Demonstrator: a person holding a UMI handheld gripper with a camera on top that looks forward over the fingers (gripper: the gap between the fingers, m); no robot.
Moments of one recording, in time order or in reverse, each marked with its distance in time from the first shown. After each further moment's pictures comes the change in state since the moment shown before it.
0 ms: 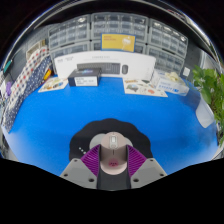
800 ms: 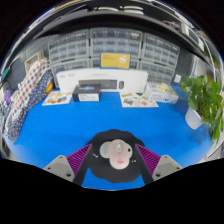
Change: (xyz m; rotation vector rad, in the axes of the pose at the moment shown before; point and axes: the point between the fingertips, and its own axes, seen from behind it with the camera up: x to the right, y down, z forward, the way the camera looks) arm -0.015 -0.040 -0.069 0.073 0.055 0.050
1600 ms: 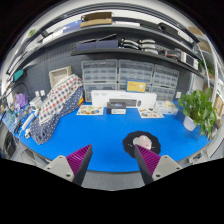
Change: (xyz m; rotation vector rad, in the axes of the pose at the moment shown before) arm -0.140 0.013 -0.190 0.197 -0.058 -0.015
